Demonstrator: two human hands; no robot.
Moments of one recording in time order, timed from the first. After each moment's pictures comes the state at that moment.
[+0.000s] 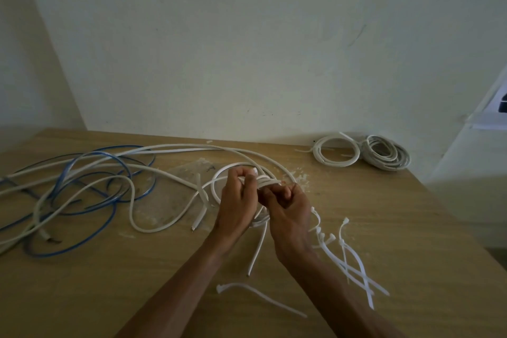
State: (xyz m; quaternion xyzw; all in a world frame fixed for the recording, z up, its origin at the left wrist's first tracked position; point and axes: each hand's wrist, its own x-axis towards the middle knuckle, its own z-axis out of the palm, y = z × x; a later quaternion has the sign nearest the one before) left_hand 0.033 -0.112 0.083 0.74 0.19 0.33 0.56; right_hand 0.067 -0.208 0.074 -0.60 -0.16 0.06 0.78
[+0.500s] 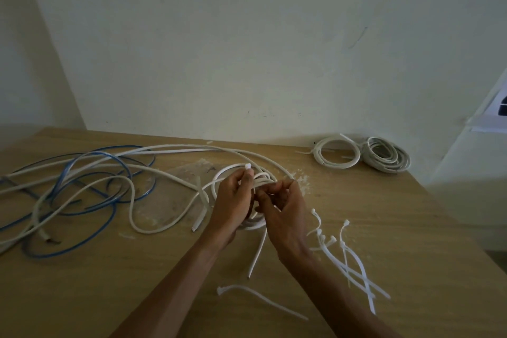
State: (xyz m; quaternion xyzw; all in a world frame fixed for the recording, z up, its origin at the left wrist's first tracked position) left_hand 0.032 -0.102 0.086 0.71 0.20 0.27 0.62; right_hand 0.068 -0.207 0.074 -0.66 -0.21 0.06 0.71
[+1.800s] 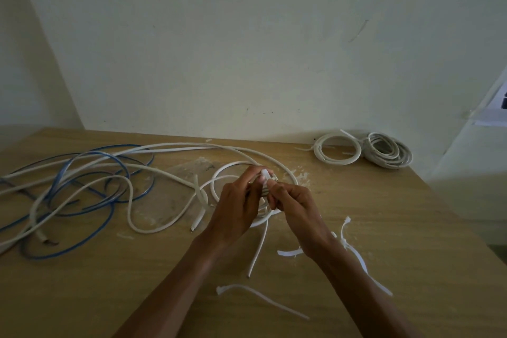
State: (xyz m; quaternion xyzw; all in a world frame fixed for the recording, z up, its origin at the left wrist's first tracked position) left_hand 0.031 -0.095 0.071 0.83 -0.02 0.35 0.43; right_hand 0.085 -0.232 0.093 -0.65 -0.37 0.15 0.64
